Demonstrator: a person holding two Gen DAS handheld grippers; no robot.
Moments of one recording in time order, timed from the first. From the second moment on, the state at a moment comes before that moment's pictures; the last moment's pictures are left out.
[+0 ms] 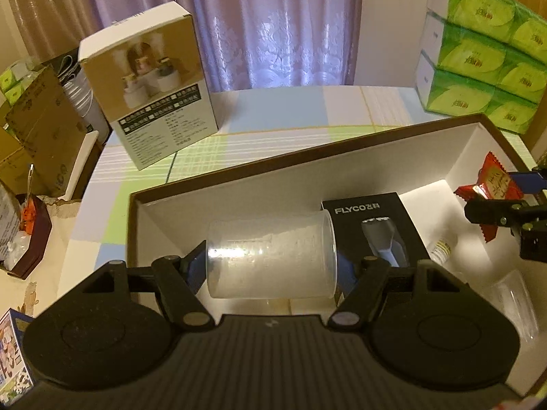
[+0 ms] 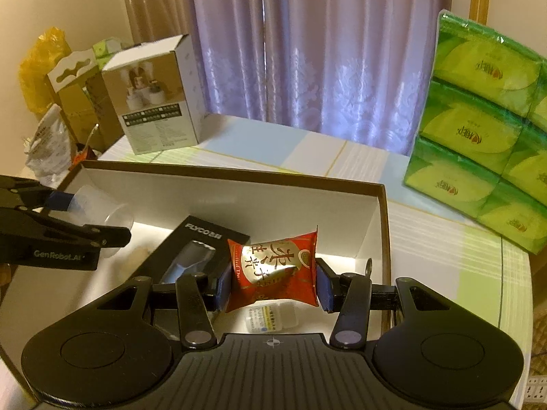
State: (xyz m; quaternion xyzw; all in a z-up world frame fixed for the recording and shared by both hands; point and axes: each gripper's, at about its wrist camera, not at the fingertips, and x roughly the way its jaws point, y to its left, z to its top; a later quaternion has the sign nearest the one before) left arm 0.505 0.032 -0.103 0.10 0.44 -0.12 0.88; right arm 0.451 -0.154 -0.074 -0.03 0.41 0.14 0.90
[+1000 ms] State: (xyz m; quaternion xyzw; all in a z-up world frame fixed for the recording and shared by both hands) left arm 0.520 0.026 -0.112 0.10 0.45 -0.11 0.88; right arm 0.462 -0.153 -0.082 -0.05 0.36 0.14 0.92
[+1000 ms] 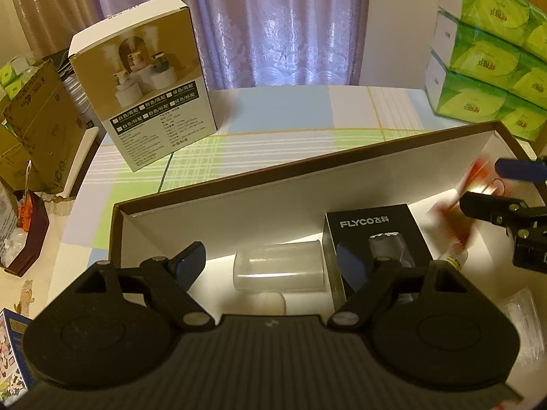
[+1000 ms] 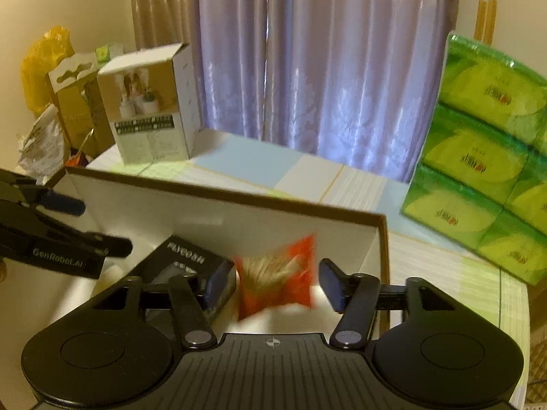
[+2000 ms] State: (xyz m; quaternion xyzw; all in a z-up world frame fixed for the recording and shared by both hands) left arm 0.414 0.044 -0.044 0.07 0.41 -0.10 0.90; right arm 0.369 -0.163 -0.040 -0.01 0.38 0.15 0.91
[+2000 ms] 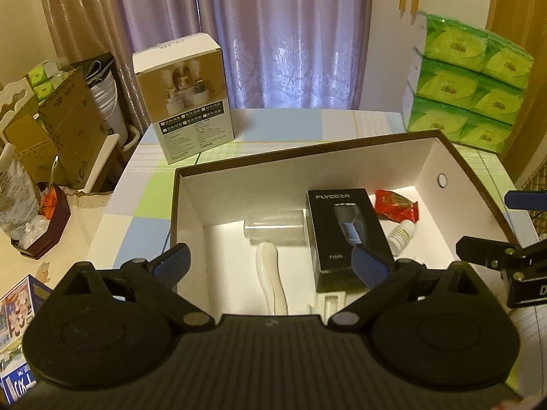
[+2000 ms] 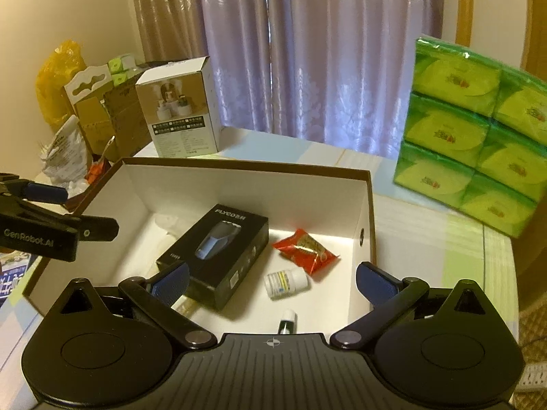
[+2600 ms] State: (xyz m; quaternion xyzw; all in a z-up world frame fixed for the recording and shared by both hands) left arm 0.328 0.051 -0.009 0.06 0.39 -0.08 0.92; right arm 0.297 -0.161 -0.014 0.00 0.37 0.15 0.92
